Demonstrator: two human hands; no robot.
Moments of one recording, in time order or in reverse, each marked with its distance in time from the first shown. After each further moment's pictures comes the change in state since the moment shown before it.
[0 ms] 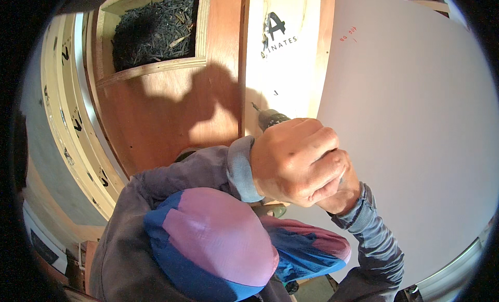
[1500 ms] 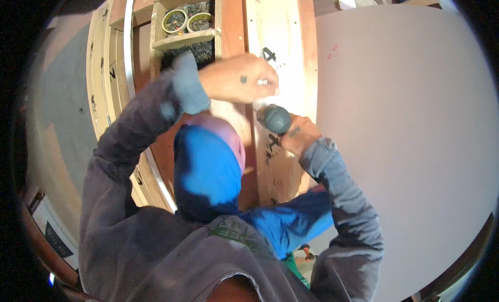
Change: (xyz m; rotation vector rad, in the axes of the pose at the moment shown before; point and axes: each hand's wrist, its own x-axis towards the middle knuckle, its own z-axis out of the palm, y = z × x) left_hand 0.146 -0.020 -0.097 0.122 -1.085 -0.524; right_hand 0.045 -0.016 -0.006 -0.248 0.064 0.134
